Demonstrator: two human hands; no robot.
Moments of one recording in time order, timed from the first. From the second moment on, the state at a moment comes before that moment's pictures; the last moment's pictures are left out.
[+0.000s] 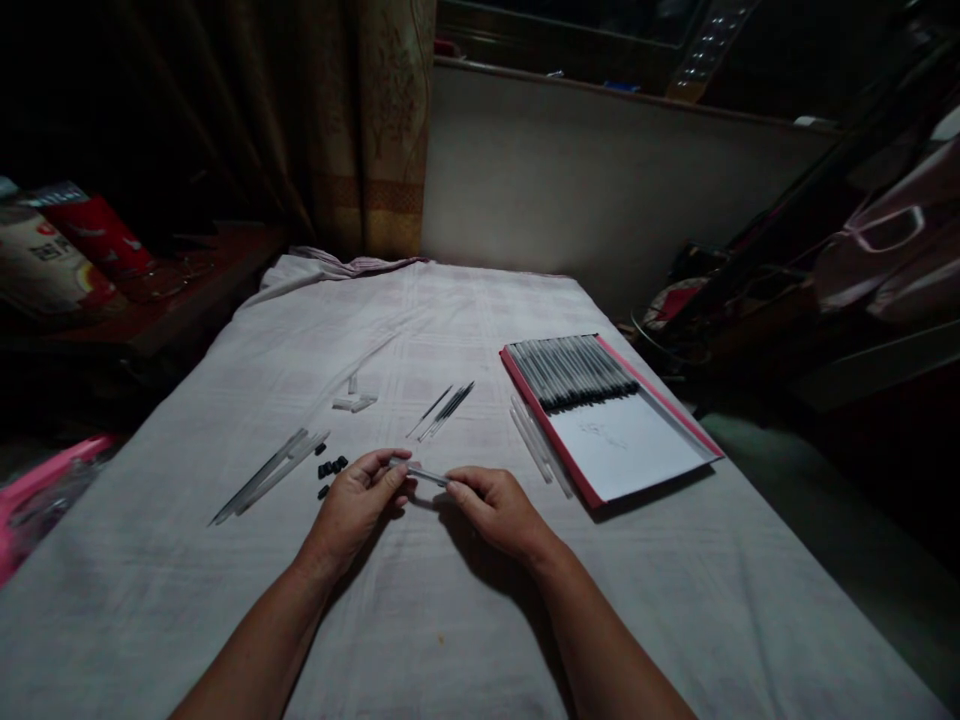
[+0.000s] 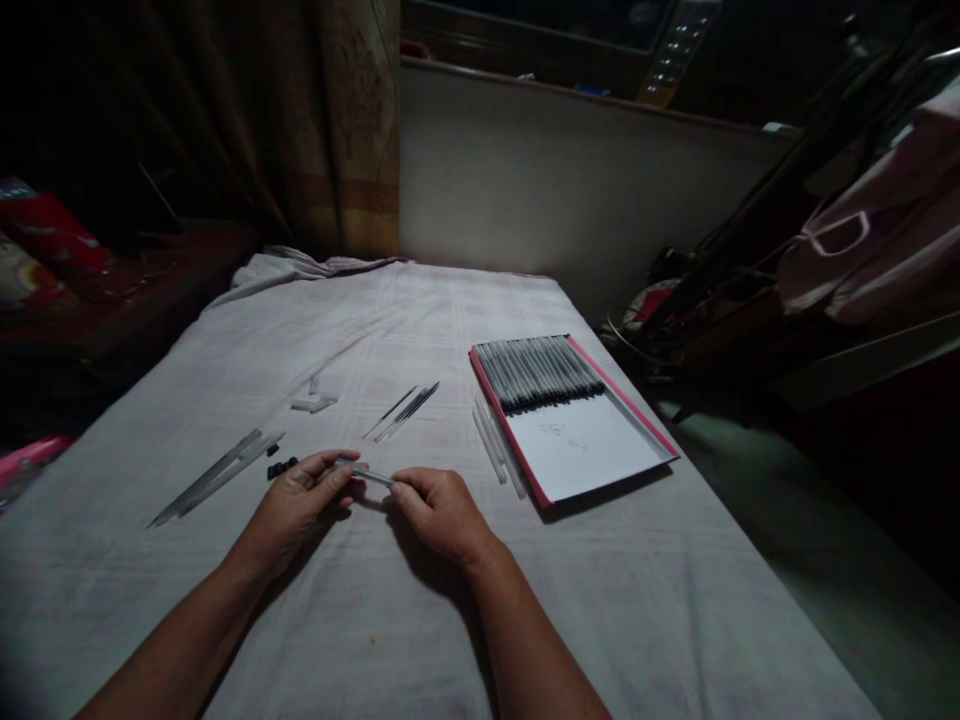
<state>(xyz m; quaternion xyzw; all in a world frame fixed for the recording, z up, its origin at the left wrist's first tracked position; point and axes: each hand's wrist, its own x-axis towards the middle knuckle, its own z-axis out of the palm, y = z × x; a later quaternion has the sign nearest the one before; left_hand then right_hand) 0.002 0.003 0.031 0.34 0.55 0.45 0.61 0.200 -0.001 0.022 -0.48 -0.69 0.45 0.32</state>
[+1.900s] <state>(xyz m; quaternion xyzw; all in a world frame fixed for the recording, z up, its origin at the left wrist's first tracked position) -0.104 0.017 0.043 0.60 0.76 0.24 0.05 0.133 0.072 0.028 -0.52 -0.81 0.15 0.23</state>
